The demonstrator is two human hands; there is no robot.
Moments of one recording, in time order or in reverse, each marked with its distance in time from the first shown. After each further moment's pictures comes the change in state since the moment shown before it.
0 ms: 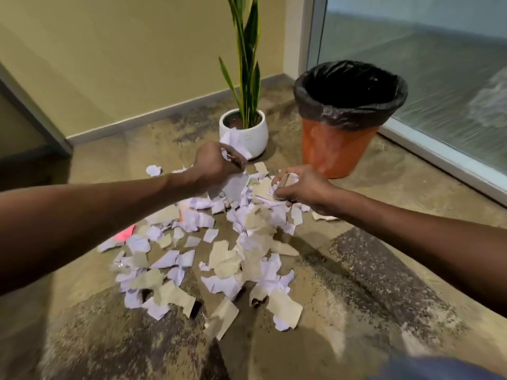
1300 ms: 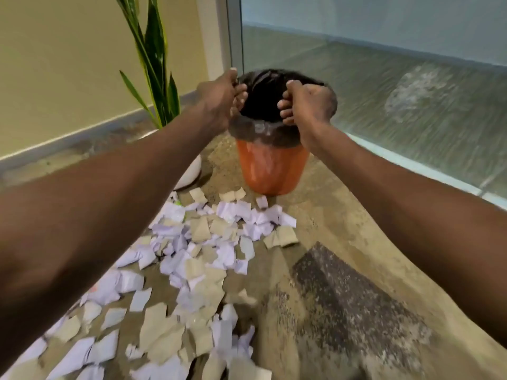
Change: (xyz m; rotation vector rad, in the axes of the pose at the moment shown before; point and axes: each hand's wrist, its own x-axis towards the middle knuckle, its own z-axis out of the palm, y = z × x) left_hand 0.202 0.137 0.118 -0.945 -0.079 -0.154; right_hand 0.127 -0.032 -0.161 0.351 0.858 -0.133
